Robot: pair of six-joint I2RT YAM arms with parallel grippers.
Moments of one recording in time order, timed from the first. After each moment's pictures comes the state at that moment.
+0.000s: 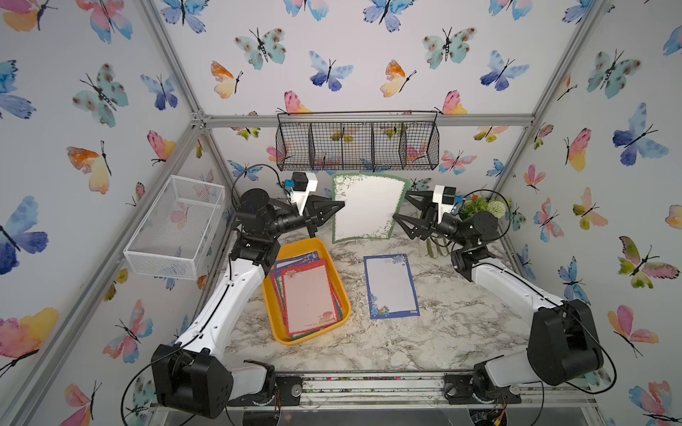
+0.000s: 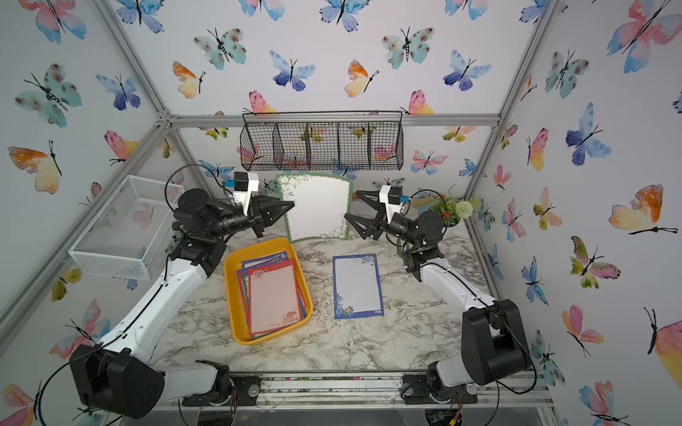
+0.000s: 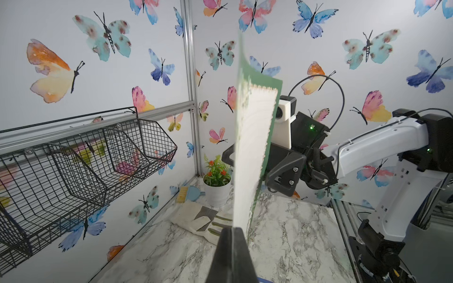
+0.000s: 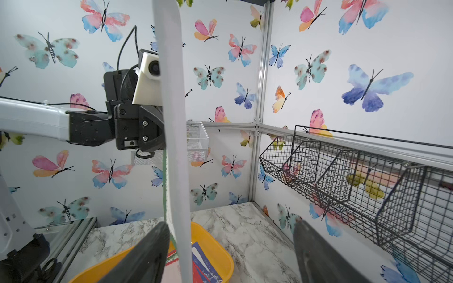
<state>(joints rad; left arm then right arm) -0.24 1.29 1.21 0.28 1.01 -0.17 0.33 1.47 0.98 0.95 -0.90 0.29</state>
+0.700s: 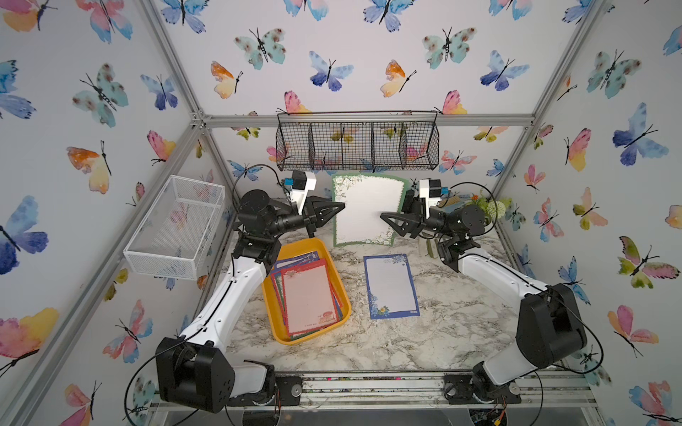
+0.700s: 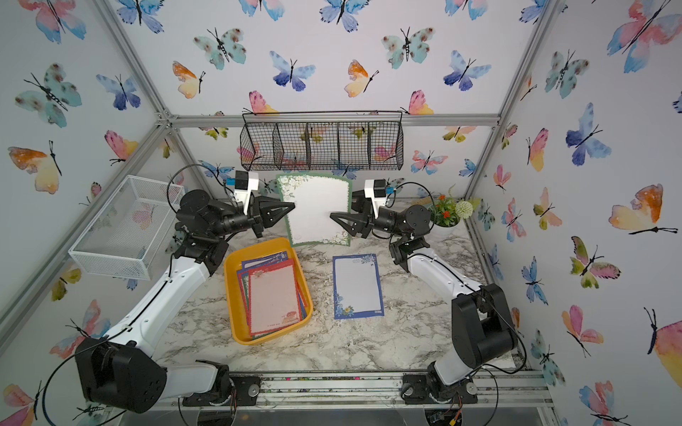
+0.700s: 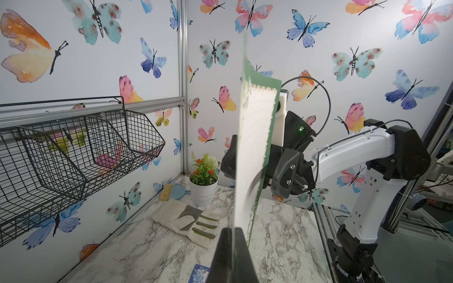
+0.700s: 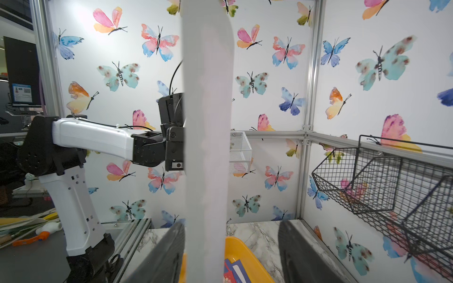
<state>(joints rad) -0.24 1.31 1.19 0.36 1.06 -0.29 0.43 1.57 1.12 1.03 -1.02 0.46</state>
